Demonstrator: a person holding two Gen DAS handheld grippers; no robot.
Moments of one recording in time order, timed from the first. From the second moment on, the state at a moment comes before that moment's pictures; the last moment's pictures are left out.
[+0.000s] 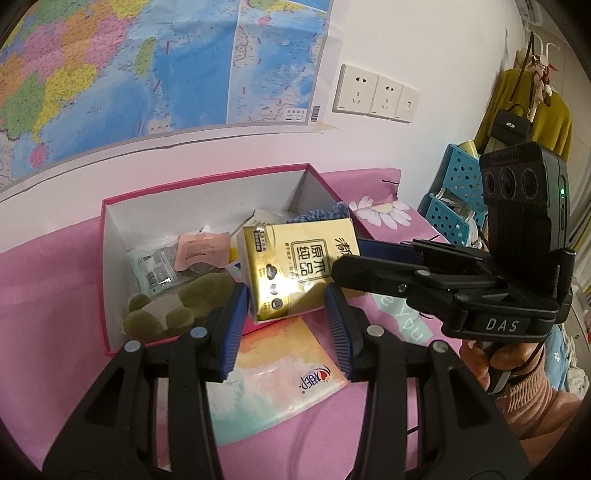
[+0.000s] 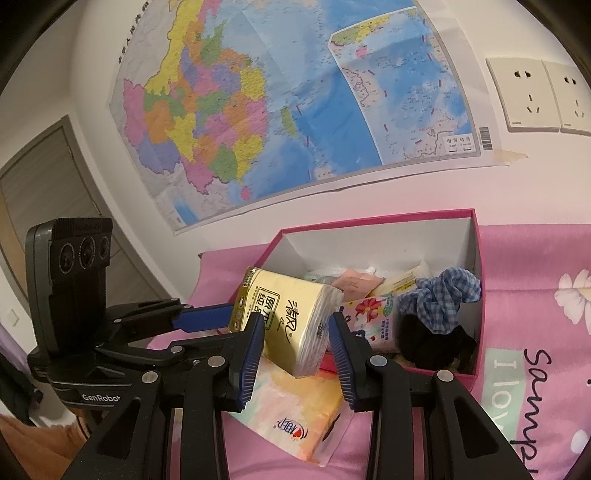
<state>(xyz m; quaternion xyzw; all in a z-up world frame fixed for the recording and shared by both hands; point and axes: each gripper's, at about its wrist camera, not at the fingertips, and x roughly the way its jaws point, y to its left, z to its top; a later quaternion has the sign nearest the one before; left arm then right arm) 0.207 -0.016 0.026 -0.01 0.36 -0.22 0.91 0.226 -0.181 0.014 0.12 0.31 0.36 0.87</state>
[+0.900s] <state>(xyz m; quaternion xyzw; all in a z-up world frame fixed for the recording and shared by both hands) 0.230 -0.013 0.030 -0.01 0.36 -0.21 0.91 0.243 -0.177 0.019 0.12 0.31 0.36 0.87</state>
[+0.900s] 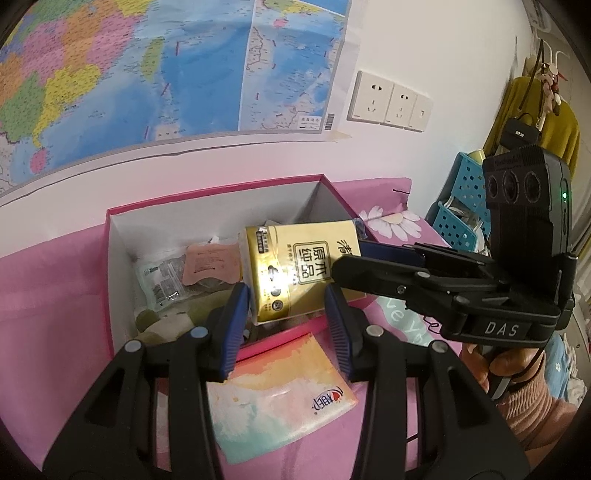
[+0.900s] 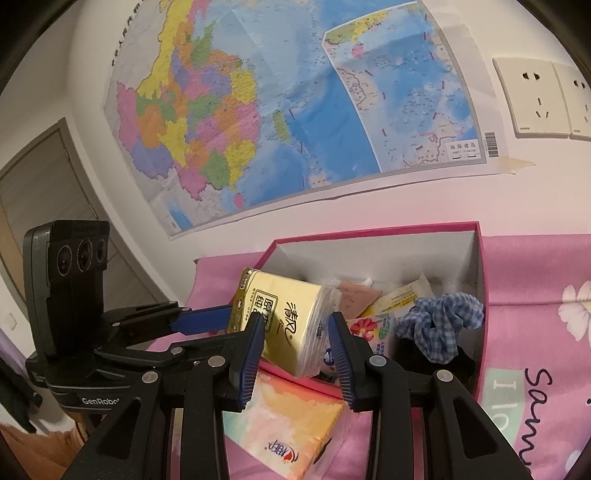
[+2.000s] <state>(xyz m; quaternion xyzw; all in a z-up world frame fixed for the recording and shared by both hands) 0.257 -0.014 0.027 -0.01 0.38 -0.21 0.90 0.273 -0.174 0.011 0.12 0.33 0.34 0.87</state>
